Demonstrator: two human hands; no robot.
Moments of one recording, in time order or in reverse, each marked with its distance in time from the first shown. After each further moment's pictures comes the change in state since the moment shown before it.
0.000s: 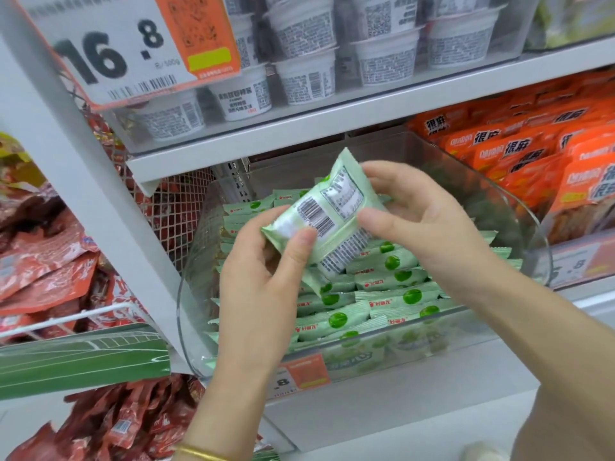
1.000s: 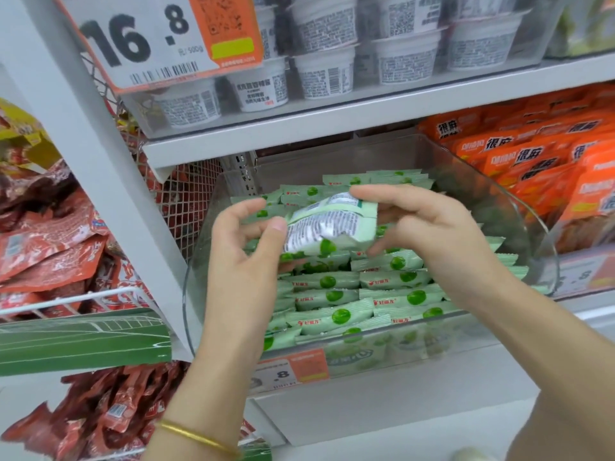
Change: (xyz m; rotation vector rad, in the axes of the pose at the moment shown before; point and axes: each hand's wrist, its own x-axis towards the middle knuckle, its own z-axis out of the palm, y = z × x) left_hand 0.011 -0.015 -0.009 -0.171 0.104 -0.243; right_hand -0.004 0.000 0.002 -0.024 -0.006 0.030
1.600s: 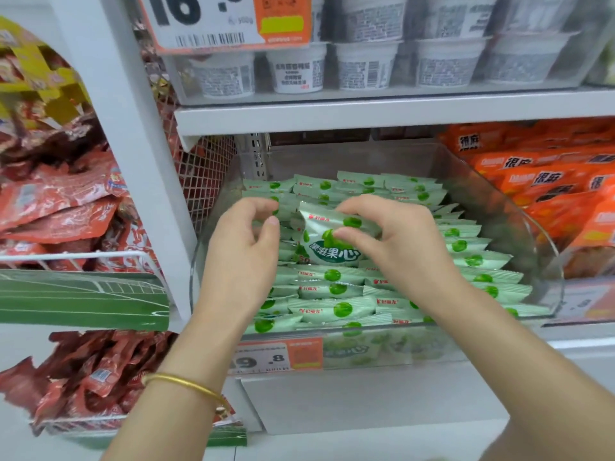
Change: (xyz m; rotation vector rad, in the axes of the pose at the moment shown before) left_hand 0.012 -0.011 -0.013 0.429 0.045 0.095; right_hand 0.016 0.007 0.029 -0.832 -0.008 -0.235
